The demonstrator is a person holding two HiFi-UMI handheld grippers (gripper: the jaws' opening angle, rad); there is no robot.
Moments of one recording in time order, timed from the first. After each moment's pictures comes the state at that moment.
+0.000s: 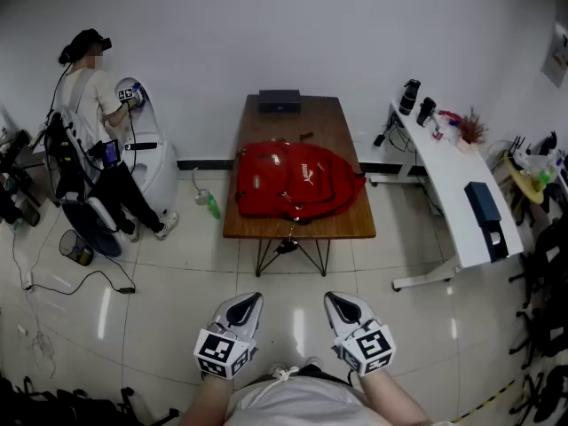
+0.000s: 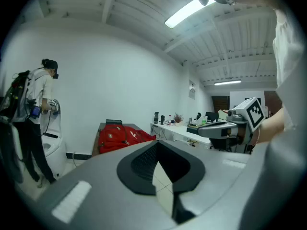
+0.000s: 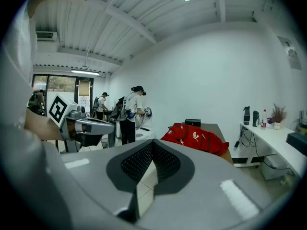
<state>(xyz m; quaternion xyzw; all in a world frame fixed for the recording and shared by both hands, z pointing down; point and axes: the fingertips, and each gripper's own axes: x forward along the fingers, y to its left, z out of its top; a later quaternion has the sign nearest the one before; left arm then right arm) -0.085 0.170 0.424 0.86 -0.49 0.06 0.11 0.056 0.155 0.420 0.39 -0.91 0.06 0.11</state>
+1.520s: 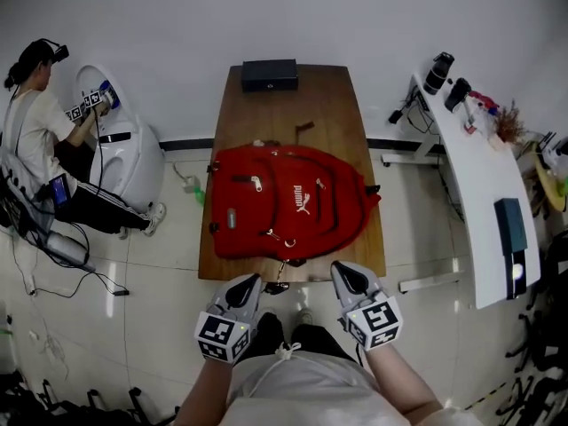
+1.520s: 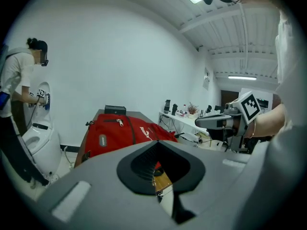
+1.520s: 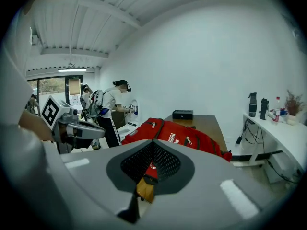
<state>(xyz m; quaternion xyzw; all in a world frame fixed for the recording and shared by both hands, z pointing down) -0.085 -0.116 0.490 0.84 -0.50 0.10 0.18 0.067 -0.158 0.471 0.39 -0.90 0.12 0.15</state>
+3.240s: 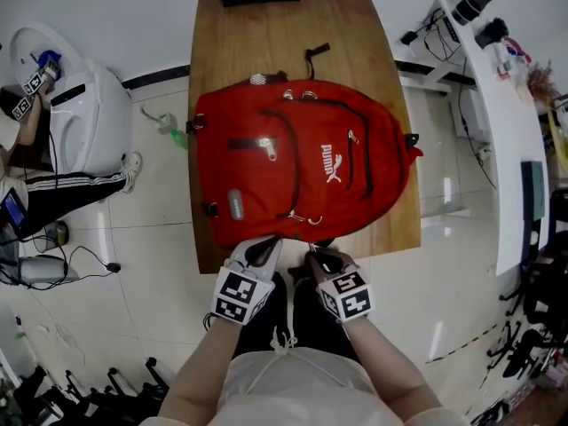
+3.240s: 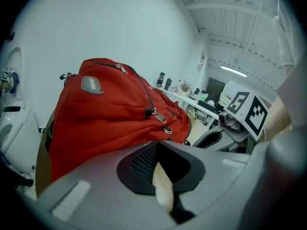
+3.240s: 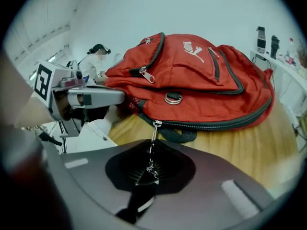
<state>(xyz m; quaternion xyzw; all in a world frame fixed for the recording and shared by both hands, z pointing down) -0.101 -0.193 0.644 0.86 -0.37 0.20 0.28 -0.024 -0.150 0.694 0.35 -0.80 0.34 0.35</state>
